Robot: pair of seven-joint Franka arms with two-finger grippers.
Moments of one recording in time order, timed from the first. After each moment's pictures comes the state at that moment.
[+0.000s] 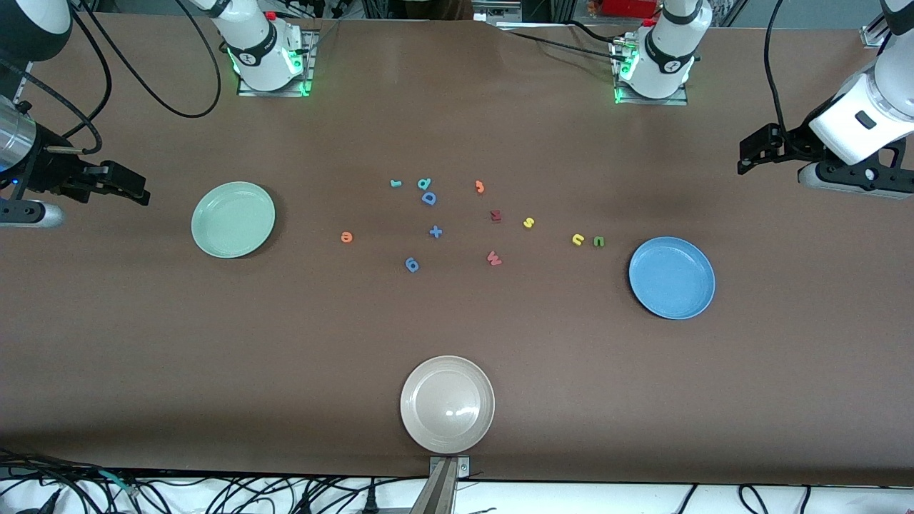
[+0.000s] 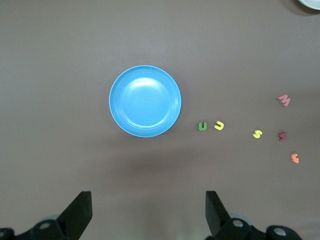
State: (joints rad) left arm -0.06 -0.03 0.00 -1.68 -0.04 1.57 0.05; right arm 0.09 0.12 -0.06 -1.52 0.01 1.59 0.06
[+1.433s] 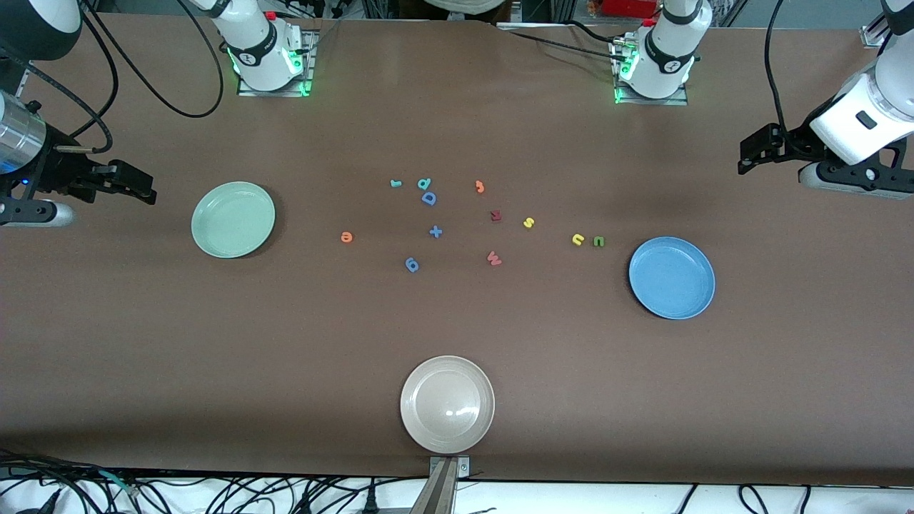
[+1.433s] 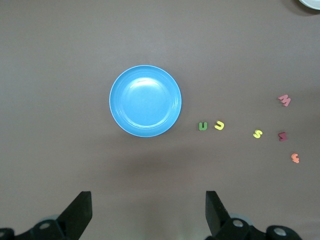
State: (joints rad) left arm -0.06 -0.03 0.00 -1.68 -0.04 1.57 0.05; right arm 0.10 0.12 -0.05 -1.52 0.01 1.58 0.07
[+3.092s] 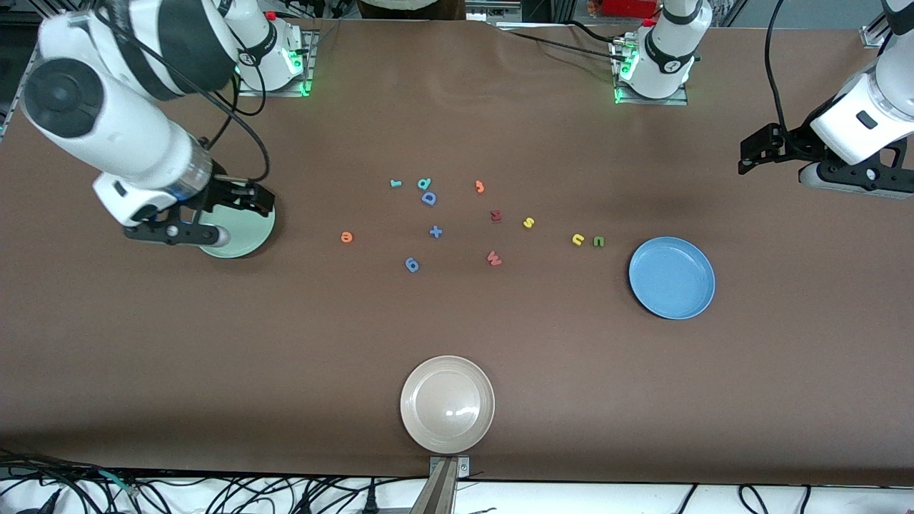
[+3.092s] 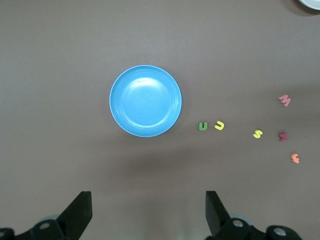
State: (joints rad) left arm -0.06 -0.03 0.00 -1.68 -0.04 1.57 0.05; right arm 0.35 0.22 -0.04 -1.59 0.00 1.67 0.35
